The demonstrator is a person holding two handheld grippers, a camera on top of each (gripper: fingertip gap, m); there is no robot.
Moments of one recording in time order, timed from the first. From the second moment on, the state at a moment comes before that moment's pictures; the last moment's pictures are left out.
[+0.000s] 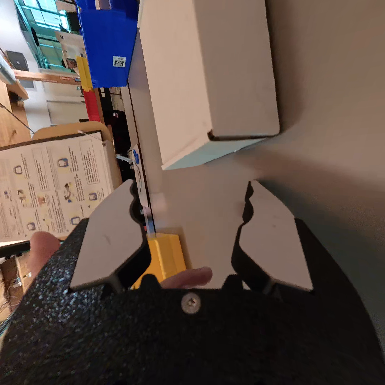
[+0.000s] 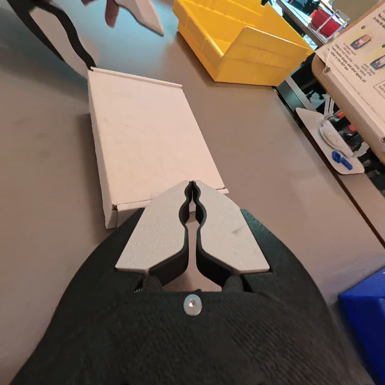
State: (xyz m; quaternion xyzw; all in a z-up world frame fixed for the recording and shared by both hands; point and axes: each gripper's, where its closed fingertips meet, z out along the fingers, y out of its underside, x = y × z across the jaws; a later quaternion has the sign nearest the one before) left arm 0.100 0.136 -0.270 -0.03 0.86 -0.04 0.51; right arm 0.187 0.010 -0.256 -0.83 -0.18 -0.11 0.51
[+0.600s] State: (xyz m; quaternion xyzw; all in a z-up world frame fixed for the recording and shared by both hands) left arm 0.123 0.115 -0.286 -0.02 0.88 -0.06 0.48; right arm 0.191 -0.008 -0.250 -0.80 -0.28 -0.19 0.50
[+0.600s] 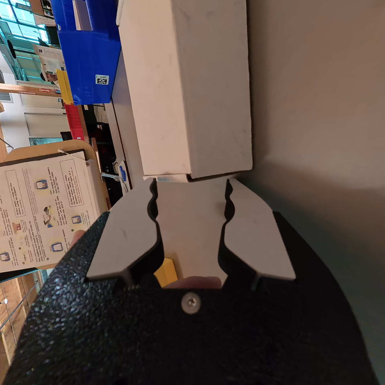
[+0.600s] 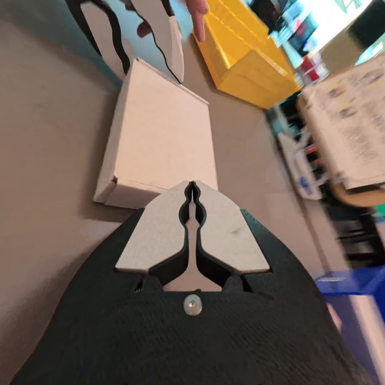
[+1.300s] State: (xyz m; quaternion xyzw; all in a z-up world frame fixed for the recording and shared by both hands) left arm 0.142 0.107 -0.272 0.07 0.86 -0.06 0.50; right arm 0.189 -0.025 -0.253 -0.74 -0.39 -0.32 0.45
